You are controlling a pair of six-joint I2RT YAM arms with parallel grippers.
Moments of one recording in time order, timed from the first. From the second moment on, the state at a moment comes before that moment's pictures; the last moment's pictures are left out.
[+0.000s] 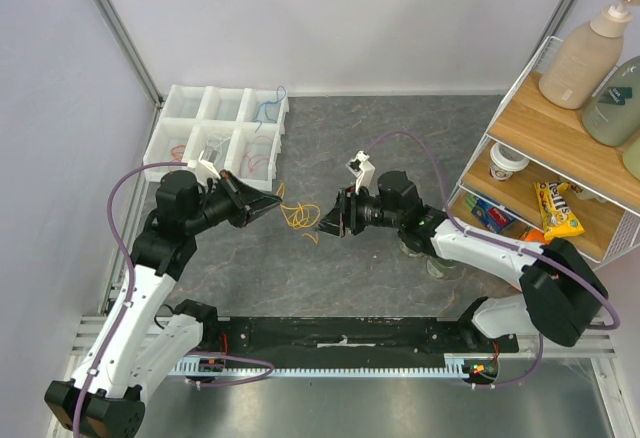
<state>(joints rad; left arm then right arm) -0.27 0.75 0.79 -0.40 0.53 -1.07 0.74 1.34 0.73 0.23 -0.44 0.61</state>
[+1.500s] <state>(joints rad) -0.27 1.05 0.54 -0.39 0.44 -1.02 0.75 1.68 0.92 -0.29 -0.39 0.38</state>
